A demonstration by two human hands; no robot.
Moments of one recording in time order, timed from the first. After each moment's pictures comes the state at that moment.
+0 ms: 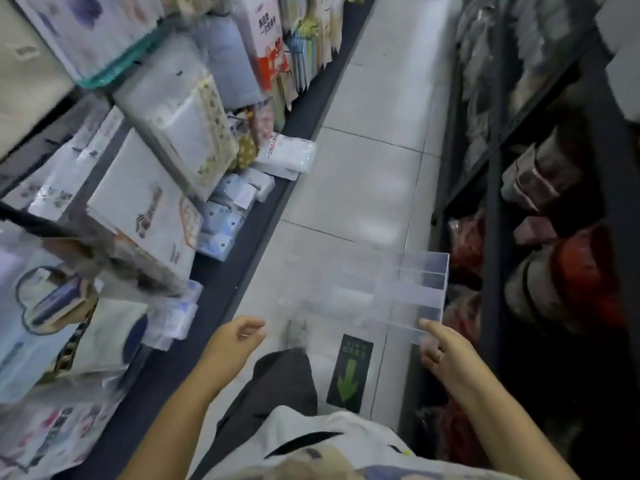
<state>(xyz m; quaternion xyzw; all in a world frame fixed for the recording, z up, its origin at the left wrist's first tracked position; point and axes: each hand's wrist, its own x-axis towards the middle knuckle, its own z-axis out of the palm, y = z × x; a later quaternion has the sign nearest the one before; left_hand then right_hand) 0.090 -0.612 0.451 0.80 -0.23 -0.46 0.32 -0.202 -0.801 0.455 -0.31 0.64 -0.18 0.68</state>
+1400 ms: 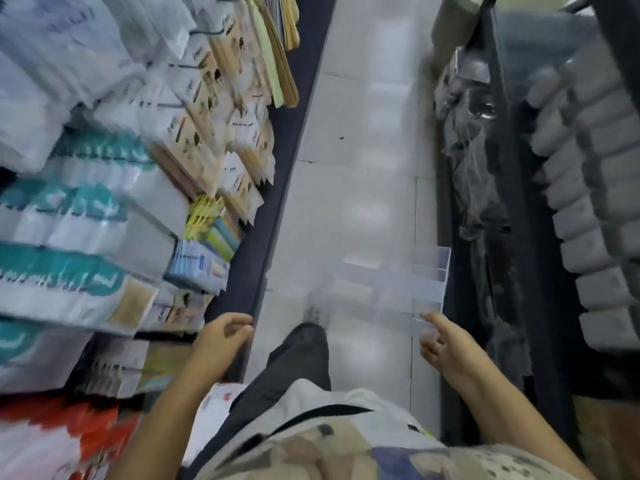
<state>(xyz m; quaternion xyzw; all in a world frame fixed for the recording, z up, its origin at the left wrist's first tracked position) 0.552 -1.752 0.423 0.81 -0.24 -0.45 0.30 0.218 -1.910 0.418 -0.22 0.66 -0.22 0.69</state>
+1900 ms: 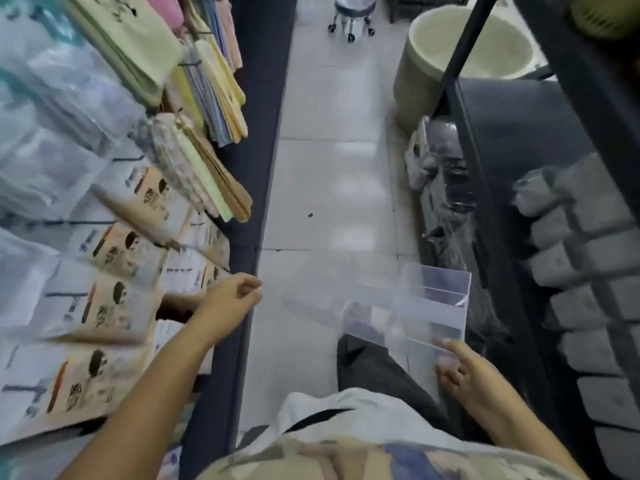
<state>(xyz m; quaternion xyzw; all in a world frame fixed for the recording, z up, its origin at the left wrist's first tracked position) 0.694 -2.310 0.458 0.77 -0.42 -0.42 0.23 0.306 -2.333 0.440 -0.17 0.68 -0.26 0.67</state>
